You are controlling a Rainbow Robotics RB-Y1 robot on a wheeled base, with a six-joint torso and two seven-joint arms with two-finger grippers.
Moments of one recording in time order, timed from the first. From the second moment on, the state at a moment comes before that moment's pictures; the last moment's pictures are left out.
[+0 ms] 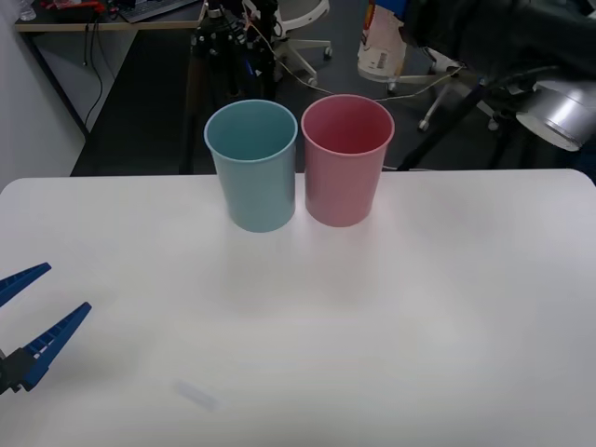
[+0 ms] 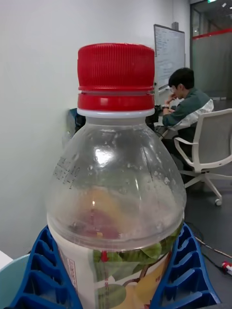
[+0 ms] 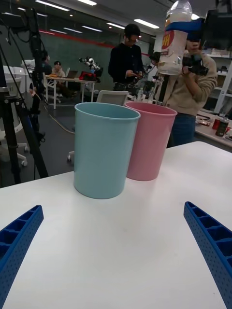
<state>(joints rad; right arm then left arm) -1.04 -1.00 0.81 -1.50 -0.46 0.11 0.61 0.35 0.40 0.52 -1.66 -0.96 -1.22 0.00</state>
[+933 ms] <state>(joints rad) -1.05 -0.80 0.81 -1.35 -0.23 0.11 0.57 0.35 0.40 0.52 -1.66 -0.96 -1.22 0.00</state>
